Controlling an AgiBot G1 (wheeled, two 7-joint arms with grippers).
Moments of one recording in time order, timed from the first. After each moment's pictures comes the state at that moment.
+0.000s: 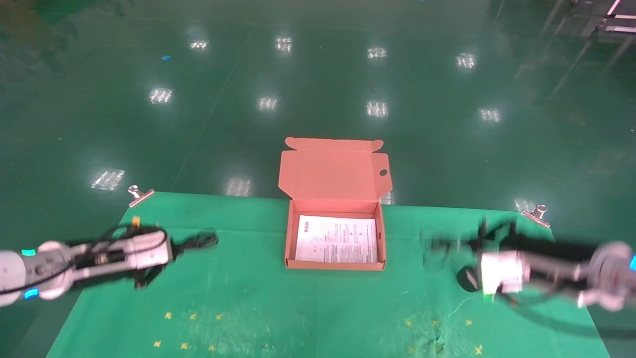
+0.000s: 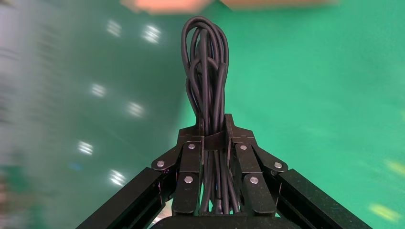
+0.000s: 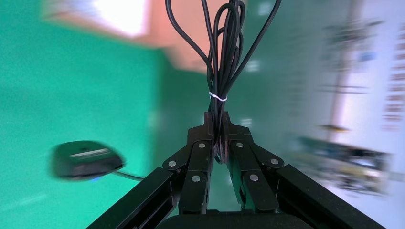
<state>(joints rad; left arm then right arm) -1.24 0.78 0.59 -1.19 1.83 0.88 -0.07 1.28 -0.67 -0.61 1.34 -1.81 -0.86 -0.21</state>
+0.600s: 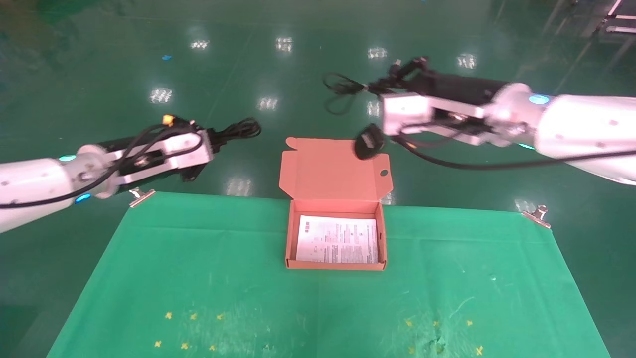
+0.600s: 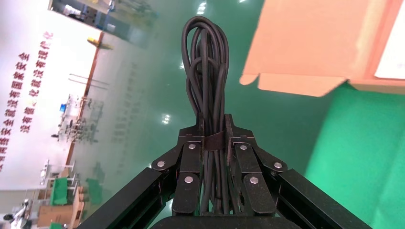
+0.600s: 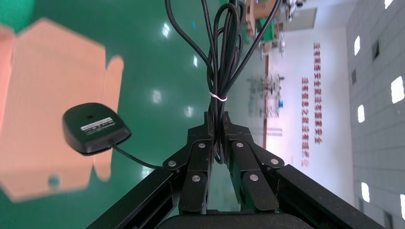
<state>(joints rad) -1.38 0.95 0.55 -1.07 1.82 0.71 0.10 1.55 -1.03 -0.60 1.10 -1.77 -0.76 -0.38</state>
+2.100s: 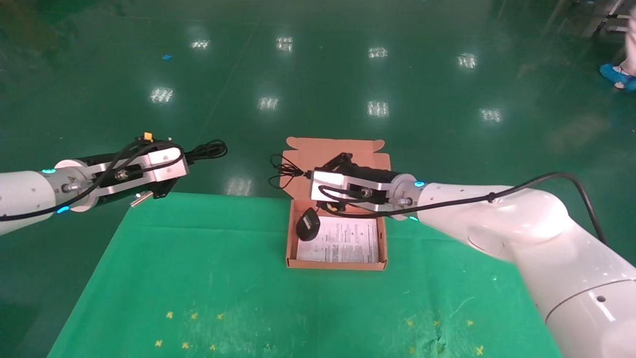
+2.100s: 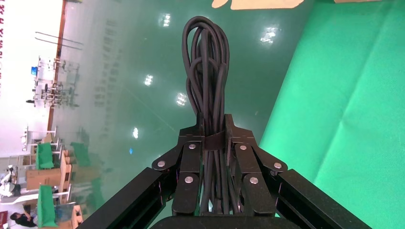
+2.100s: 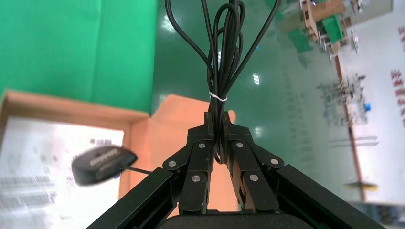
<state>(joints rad) -1.37 0.89 0.58 -1.09 2.01 0.74 -0.10 1.51 -1.34 -0.61 0.52 -1.55 -0.71 -0.68</state>
